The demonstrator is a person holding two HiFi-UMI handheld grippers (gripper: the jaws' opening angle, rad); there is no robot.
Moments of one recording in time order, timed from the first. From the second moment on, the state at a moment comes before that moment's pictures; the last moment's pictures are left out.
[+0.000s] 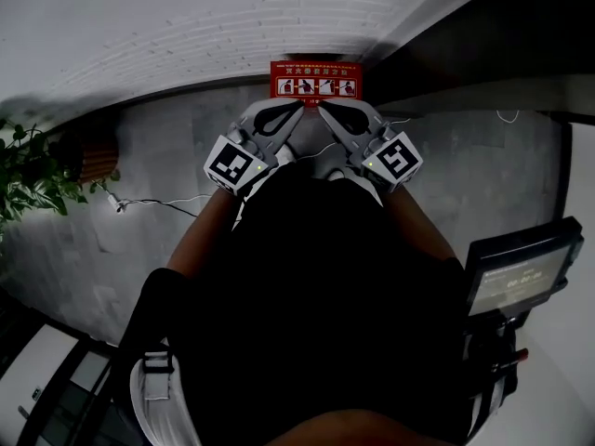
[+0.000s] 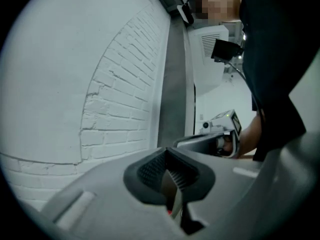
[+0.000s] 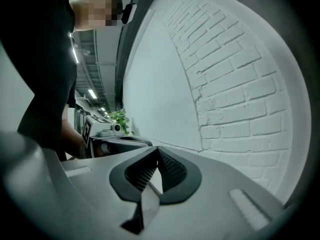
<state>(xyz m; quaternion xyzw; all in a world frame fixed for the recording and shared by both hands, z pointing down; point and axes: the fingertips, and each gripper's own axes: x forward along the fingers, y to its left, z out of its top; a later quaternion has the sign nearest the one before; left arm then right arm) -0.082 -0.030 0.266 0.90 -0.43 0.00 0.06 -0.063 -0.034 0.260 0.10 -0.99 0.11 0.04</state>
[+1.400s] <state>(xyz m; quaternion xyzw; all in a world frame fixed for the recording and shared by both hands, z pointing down) -0.038 -0.131 0.562 0.89 -0.38 0.09 0.24 -0.009 -0.147 0.585 0.29 -0.91 0.28 0.13</state>
